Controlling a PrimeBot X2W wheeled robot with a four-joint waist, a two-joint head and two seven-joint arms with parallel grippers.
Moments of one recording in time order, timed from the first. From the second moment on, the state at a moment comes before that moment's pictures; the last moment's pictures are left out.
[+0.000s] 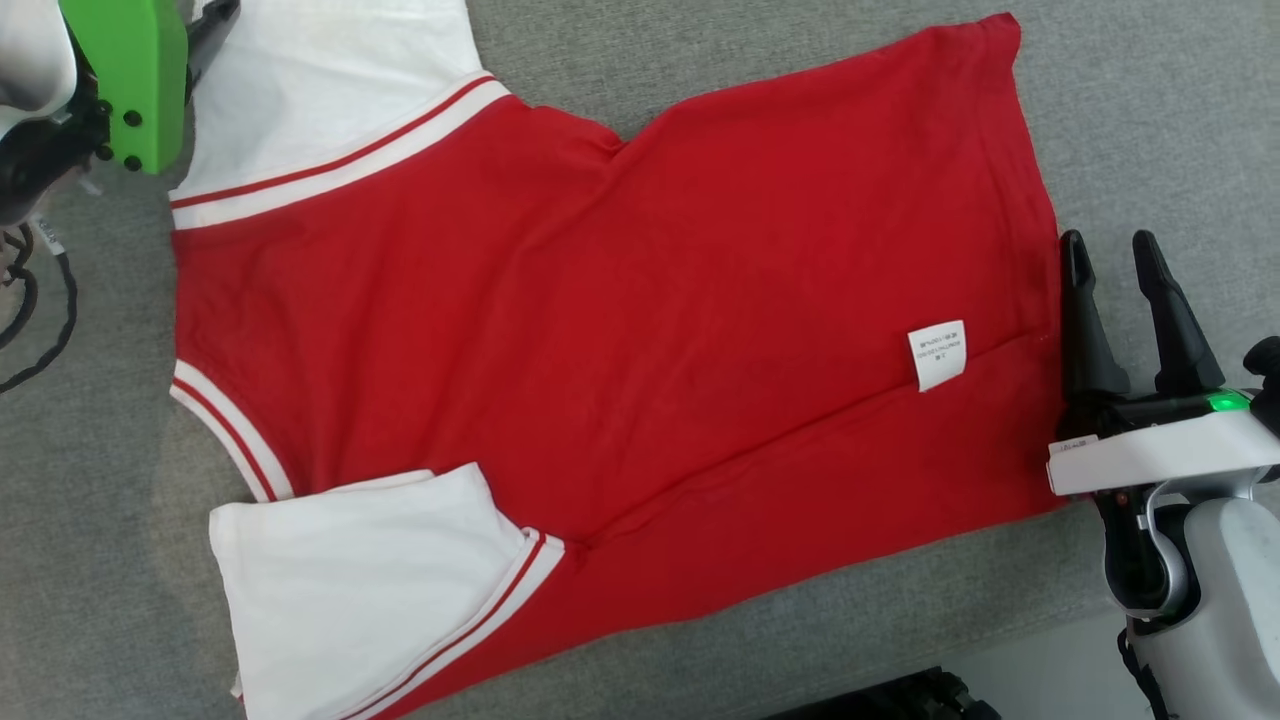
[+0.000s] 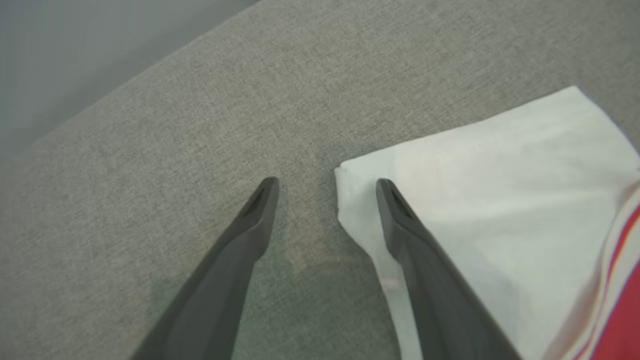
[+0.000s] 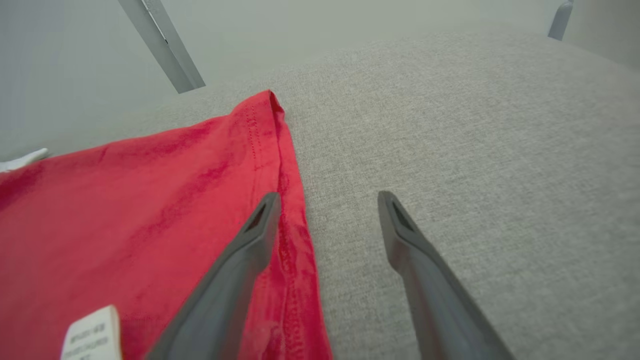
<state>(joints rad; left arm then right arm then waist) -1.23 0.60 -0.76 0.50 -0.80 -0.13 0.65 -0.25 -0.21 0.02 0.11 0.49 0.13 -0.26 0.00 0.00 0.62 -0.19</state>
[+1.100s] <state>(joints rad) -1.29 0.62 -0.99 0.44 -1.00 -0.13 0.45 -0.68 -0.29 0.19 0.39 0.51 0.13 0.17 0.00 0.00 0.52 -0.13</state>
